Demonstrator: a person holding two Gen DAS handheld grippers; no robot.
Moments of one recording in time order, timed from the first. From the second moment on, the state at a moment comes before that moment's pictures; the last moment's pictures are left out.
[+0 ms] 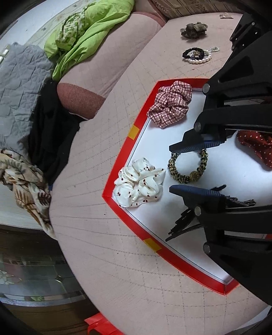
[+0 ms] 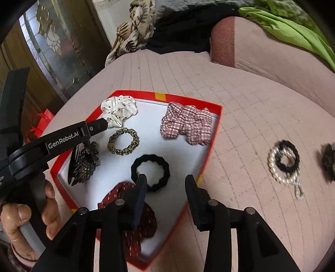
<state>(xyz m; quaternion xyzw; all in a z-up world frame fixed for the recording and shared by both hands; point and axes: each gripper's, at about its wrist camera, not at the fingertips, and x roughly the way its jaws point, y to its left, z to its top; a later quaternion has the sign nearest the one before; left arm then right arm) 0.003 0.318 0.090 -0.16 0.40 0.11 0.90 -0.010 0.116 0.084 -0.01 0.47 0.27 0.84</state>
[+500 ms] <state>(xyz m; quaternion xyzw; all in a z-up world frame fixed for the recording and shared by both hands) -0.023 0.274 0.107 -0.09 0.37 0.12 0.92 -0.052 0.027 0.092 0.01 0.45 0.22 0.86</state>
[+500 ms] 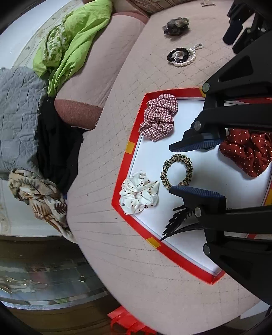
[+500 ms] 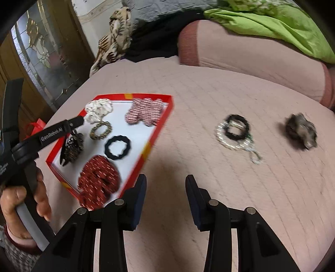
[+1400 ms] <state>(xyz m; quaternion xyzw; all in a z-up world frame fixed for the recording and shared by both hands) -0.122 0.104 0.145 0.04 0.36 0.03 0.93 -0.128 -0.139 0.093 0.06 0.41 0.11 0.90</state>
